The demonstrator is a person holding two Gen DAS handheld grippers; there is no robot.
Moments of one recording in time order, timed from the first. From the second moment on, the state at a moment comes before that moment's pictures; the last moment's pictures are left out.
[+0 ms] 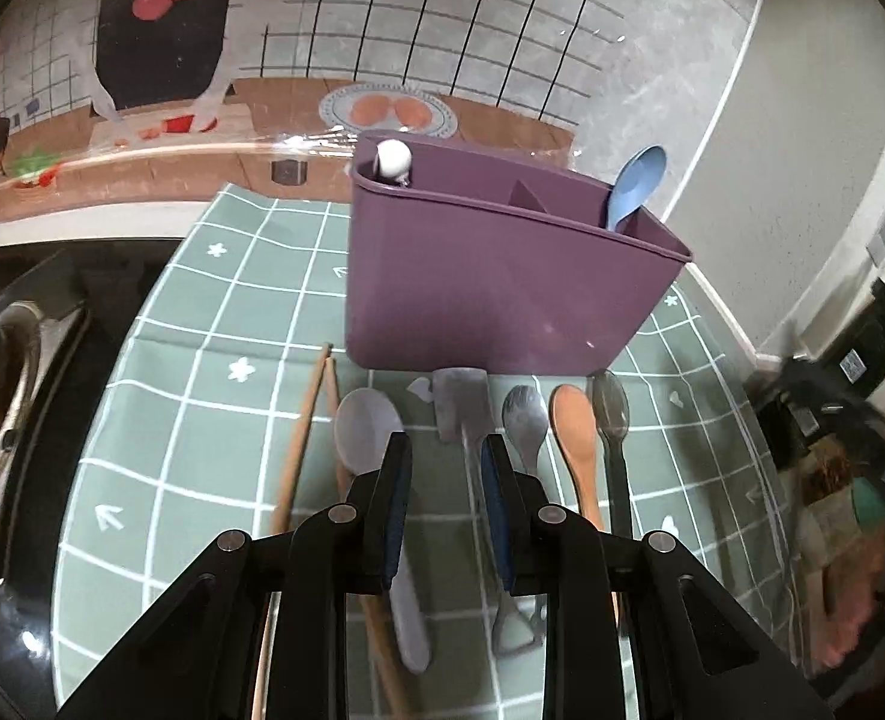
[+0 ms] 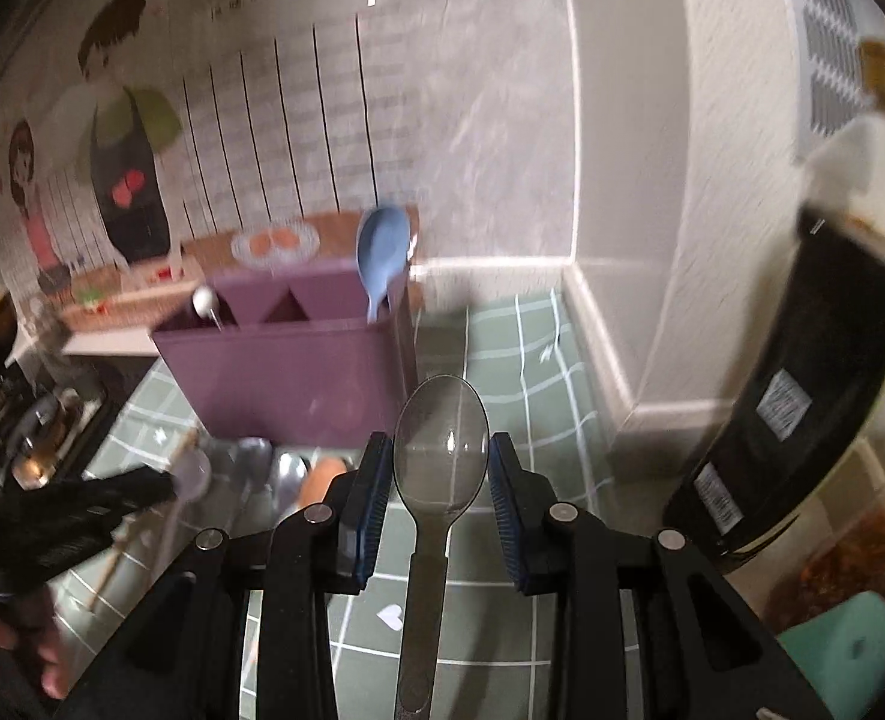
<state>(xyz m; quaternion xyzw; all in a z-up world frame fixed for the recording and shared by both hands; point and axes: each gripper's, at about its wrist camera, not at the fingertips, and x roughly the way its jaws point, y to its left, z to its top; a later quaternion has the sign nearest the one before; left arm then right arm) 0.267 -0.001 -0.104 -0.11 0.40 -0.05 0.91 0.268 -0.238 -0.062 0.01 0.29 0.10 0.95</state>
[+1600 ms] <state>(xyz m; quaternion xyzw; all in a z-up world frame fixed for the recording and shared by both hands) 0.322 0.014 -0.144 -0.10 0.44 -0.02 0.89 0.249 -0.234 -0.038 0.01 0.28 0.11 0.96</state>
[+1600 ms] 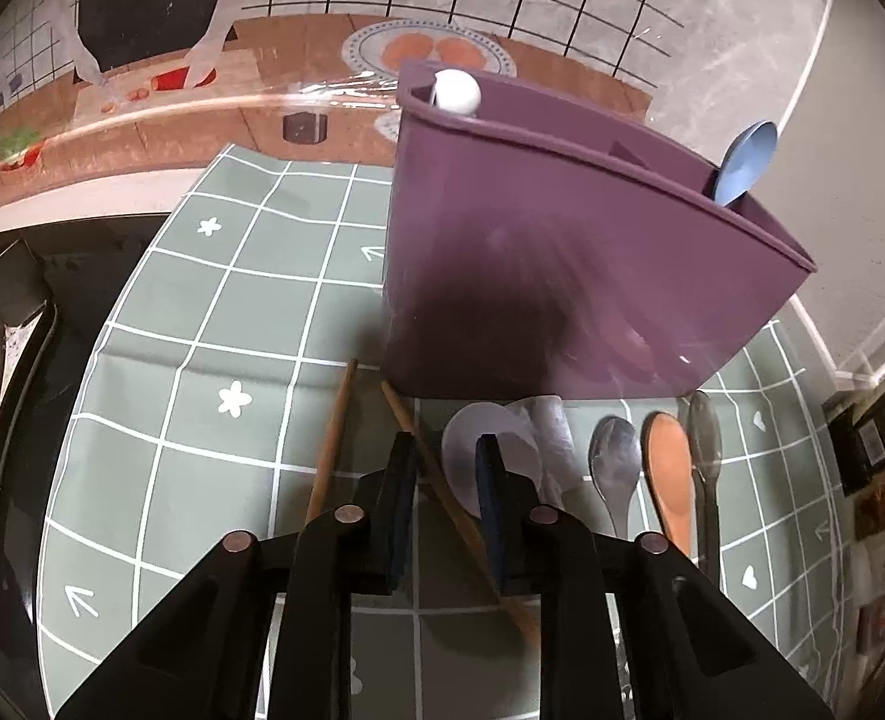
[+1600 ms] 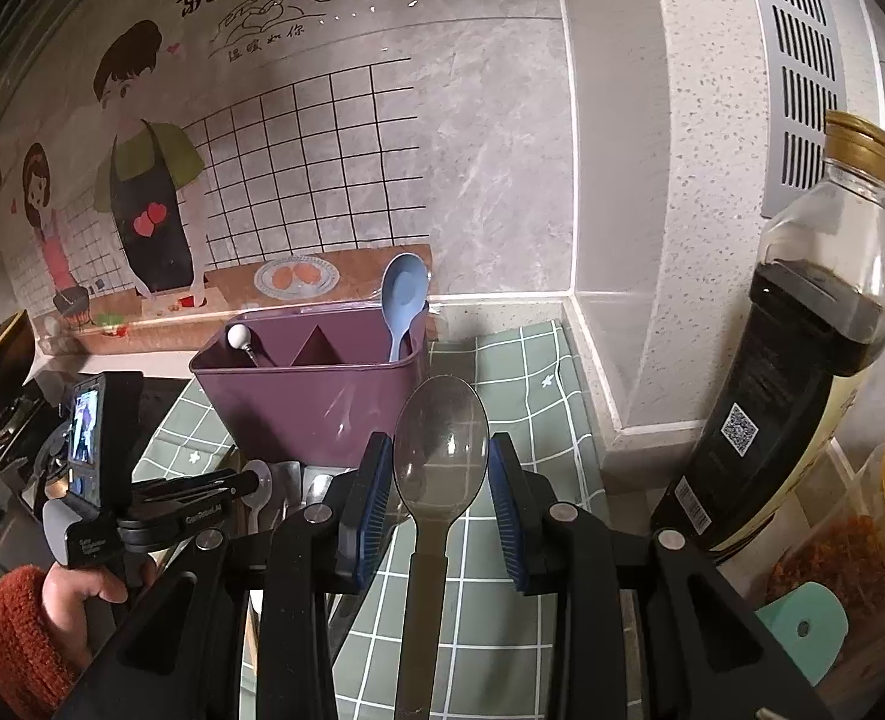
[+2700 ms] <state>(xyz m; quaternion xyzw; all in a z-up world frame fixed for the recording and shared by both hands) 0.257 0.023 0.119 -0.03 0.14 -0.02 0.99 0.254 -0.198 0.102 -0.02 0.11 0.14 0.98</state>
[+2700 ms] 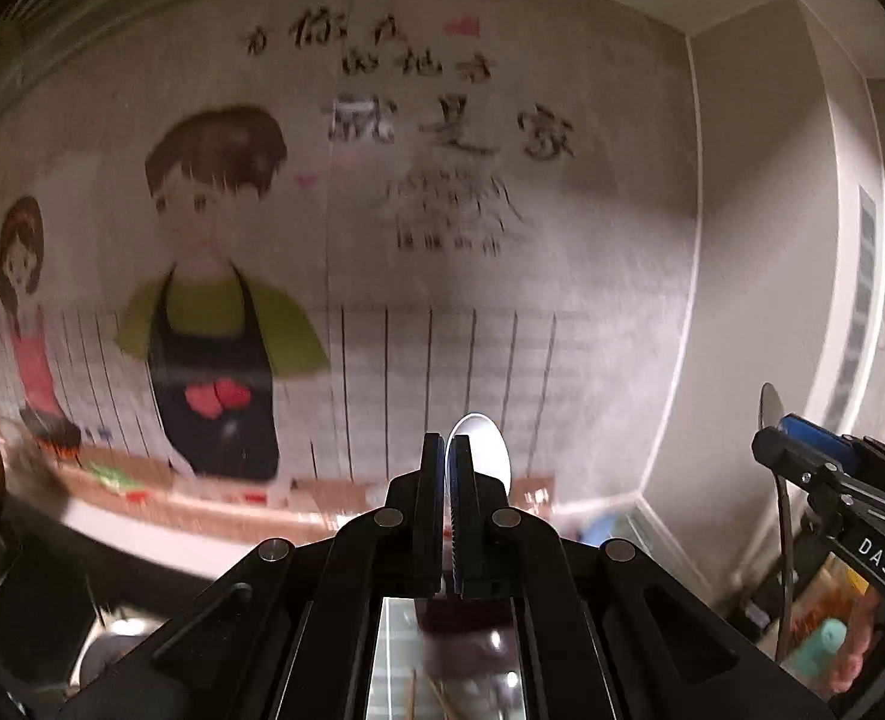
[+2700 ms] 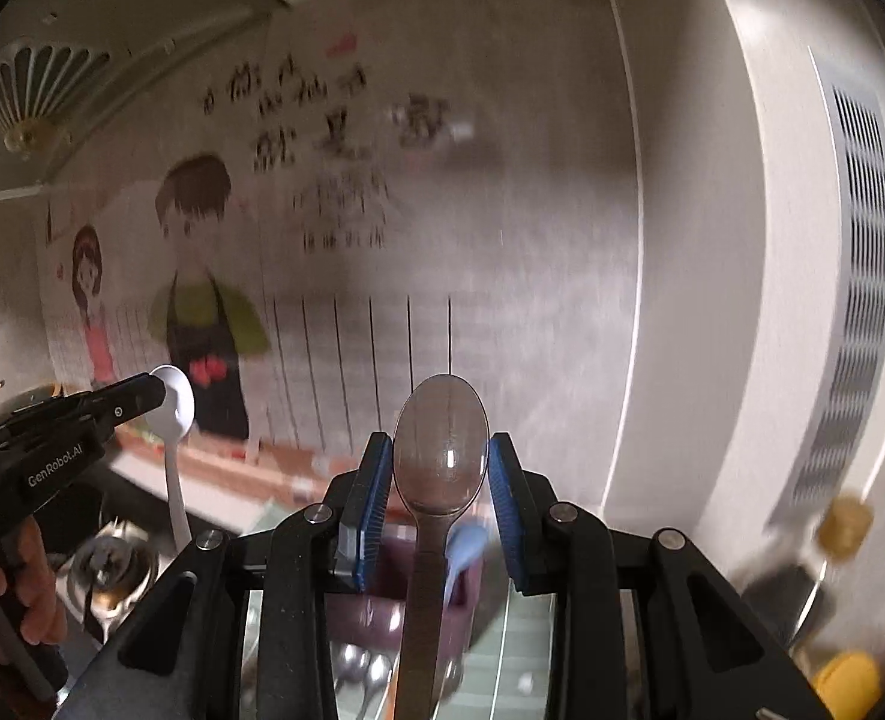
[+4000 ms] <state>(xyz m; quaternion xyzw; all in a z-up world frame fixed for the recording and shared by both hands) 0.383 0.026 -0.006 -0.04 0.24 -0.02 0.97 0.420 -0.155 -0.007 -0.01 0.19 0.16 0.97</state>
